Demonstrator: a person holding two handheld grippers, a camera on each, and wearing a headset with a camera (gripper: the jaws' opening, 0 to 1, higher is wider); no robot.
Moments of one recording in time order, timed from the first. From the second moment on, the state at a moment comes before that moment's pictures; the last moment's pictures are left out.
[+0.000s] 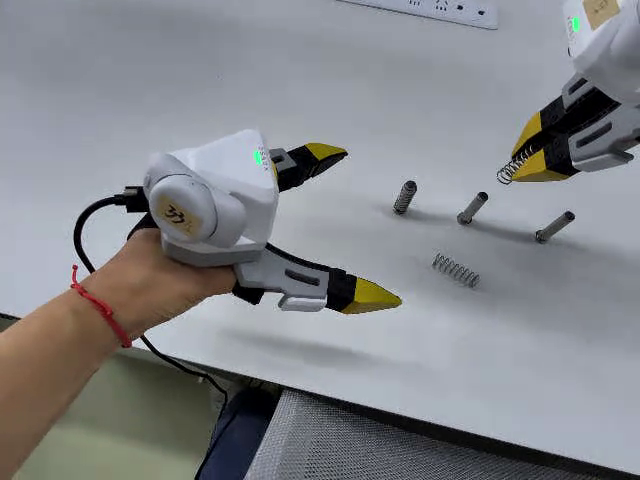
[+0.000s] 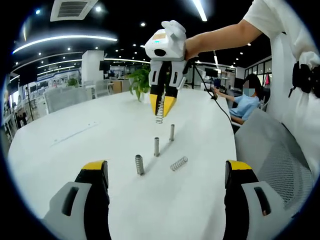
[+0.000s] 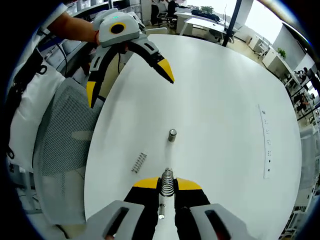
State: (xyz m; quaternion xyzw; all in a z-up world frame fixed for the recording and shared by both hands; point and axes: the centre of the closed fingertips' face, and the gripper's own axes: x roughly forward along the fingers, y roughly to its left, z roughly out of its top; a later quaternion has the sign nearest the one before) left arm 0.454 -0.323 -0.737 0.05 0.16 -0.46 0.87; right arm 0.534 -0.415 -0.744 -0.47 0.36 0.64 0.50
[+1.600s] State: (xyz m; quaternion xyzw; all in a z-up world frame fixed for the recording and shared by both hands) left arm 0.462 -0.322 -0.740 0.02 0.15 -0.46 0.88; right arm 0.544 -0.411 -0.785 -0.47 0.39 0.63 0.47
